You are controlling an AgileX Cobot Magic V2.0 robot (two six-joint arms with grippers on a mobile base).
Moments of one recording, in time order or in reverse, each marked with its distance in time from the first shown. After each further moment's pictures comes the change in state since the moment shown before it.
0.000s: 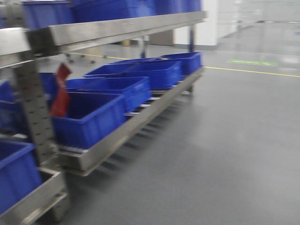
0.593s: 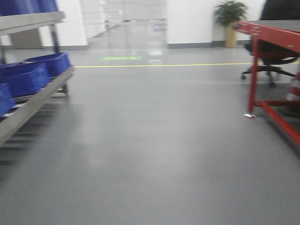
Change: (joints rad) left arm 0.000 0.000 0.000 -0.002 0.000 0.000; right arm 0.000 -0.002 0.000 0.000 0.002 0.000
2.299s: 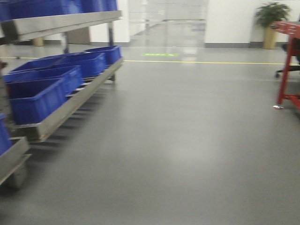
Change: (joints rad) left arm 0.002 -0.002 0.000 0.000 0.006 0.000; right arm 0.000 0.002 0.000 0.002 -0.002 0.000
